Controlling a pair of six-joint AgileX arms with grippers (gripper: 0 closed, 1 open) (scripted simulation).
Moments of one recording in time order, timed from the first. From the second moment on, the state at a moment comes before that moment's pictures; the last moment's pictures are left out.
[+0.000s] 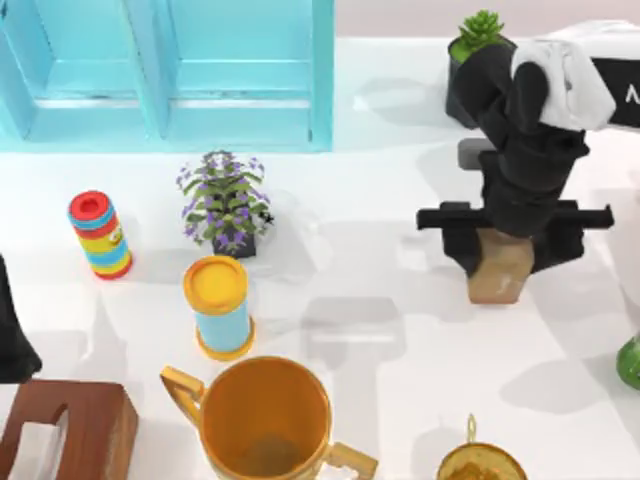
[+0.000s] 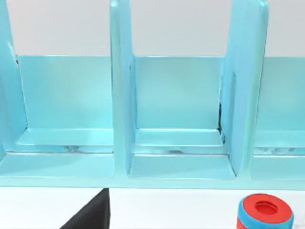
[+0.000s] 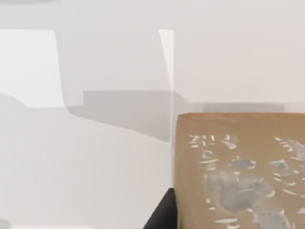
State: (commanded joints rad) left arm 0.00 0.00 0.00 0.00 0.00 0.00; right arm 0.41 2.12 1.52 -0.97 0.00 0.43
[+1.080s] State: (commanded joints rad) left arm 0.00 0.00 0.00 0.00 0.00 0.00; right arm 0.41 2.12 1.52 -0.97 0.00 0.43
